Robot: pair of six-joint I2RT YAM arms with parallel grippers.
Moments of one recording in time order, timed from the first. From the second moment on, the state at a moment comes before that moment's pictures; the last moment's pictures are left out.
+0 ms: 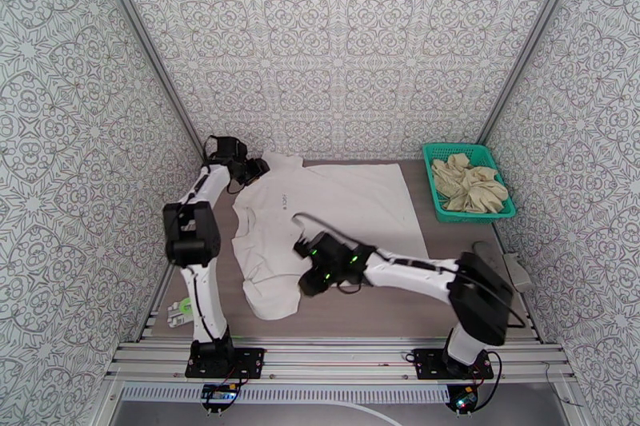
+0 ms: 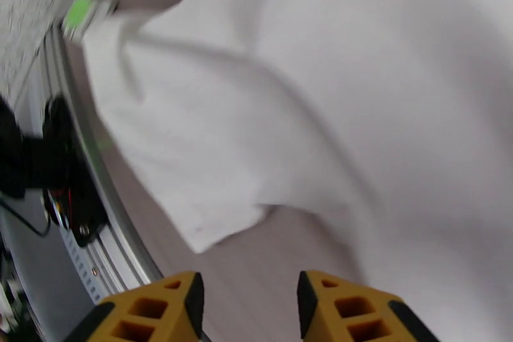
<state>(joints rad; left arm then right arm) 0.07 2.10 1.79 -0.55 0.41 -0.49 1.09 1.77 1.14 -0.34 -0.25 0.34</state>
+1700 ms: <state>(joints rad) 0.06 2.04 1.35 -0.36 0.46 -0.49 1.21 1.64 1.07 -0.39 -0.19 -0.05</state>
